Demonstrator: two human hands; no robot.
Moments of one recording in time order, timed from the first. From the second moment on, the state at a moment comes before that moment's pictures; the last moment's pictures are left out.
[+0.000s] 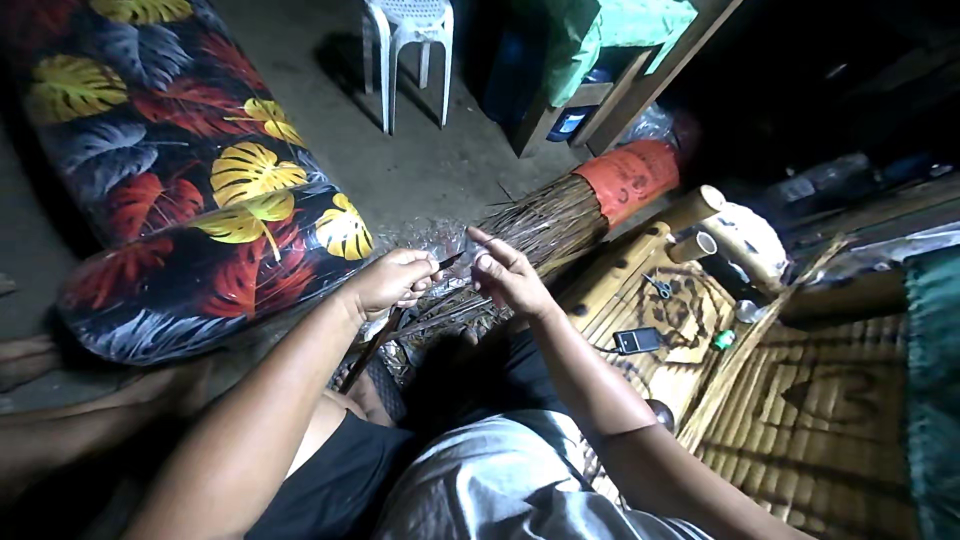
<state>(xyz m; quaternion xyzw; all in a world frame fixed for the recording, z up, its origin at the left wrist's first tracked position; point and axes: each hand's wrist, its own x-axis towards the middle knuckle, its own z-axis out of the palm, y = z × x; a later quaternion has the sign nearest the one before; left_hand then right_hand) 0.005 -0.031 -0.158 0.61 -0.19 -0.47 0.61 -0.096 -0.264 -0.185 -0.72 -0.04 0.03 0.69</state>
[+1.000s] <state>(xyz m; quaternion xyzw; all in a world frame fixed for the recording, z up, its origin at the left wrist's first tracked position) 0.021 -0.042 -0.185 0.72 -0.24 -0.39 0.52 -0.073 -0.262 -0.196 -0.67 -0.01 -0.02 0.74</state>
